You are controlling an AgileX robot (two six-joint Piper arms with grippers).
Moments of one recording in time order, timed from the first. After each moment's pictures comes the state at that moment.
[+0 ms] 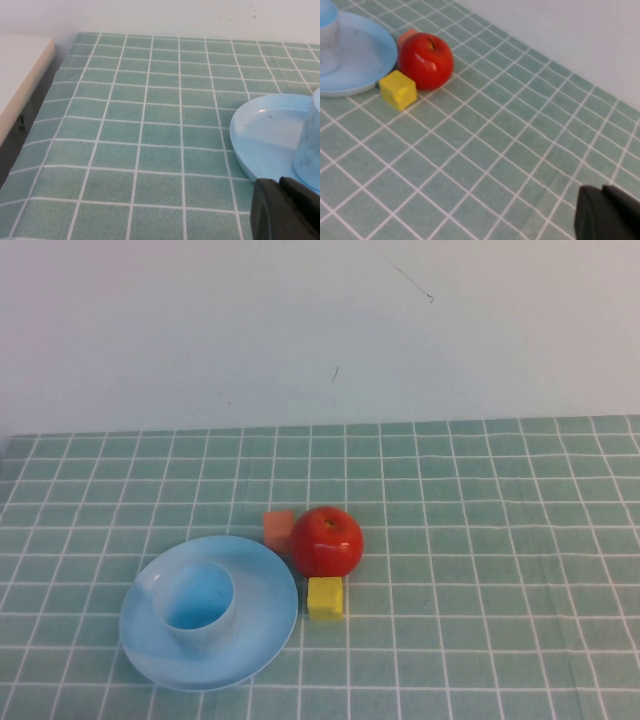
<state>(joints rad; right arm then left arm) 0.74 0.52 -0.48 -0.45 0.59 0.23 0.01 -0.01 0.02 -0.09 0.39 -0.04</state>
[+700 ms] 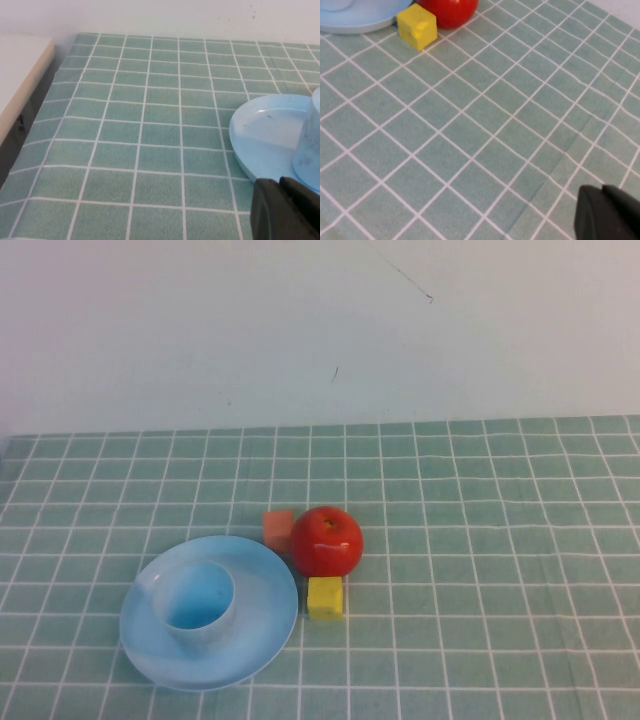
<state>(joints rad) 0.73 0.47 -0.30 -0.40 0.54 0.23 0.01 -0.01 0.02 -0.09 0.39 -0.04</state>
